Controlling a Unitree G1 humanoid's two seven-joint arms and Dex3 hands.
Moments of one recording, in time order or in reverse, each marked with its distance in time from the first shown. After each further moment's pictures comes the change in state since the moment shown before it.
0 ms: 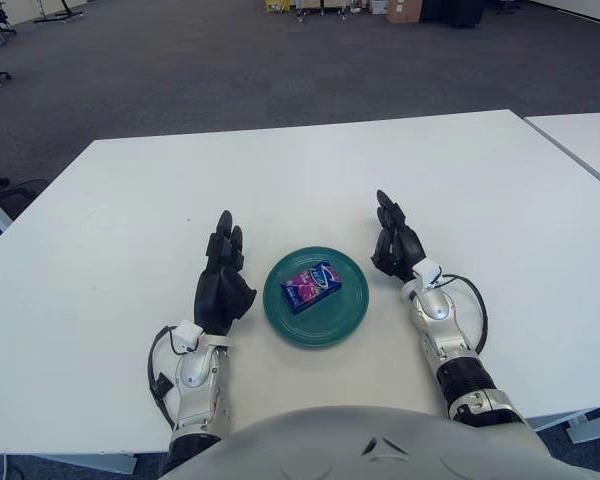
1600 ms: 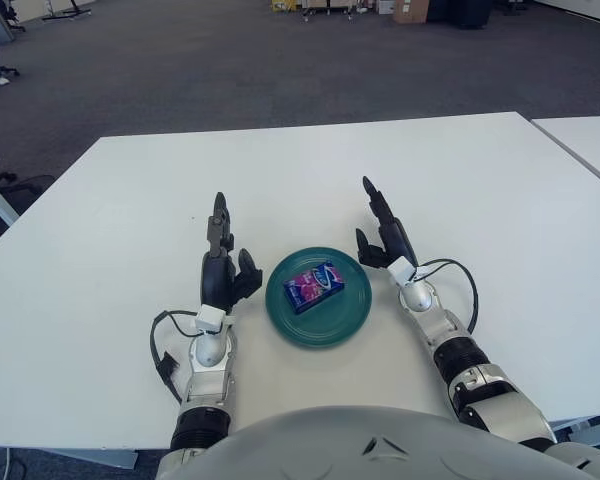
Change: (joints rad) left arm -0.123 0.016 0.035 0.108 0.539 -0.184 0.523; right arm -0.102 -0.073 0.118 0.118 -0.368 -0.132 -0.393
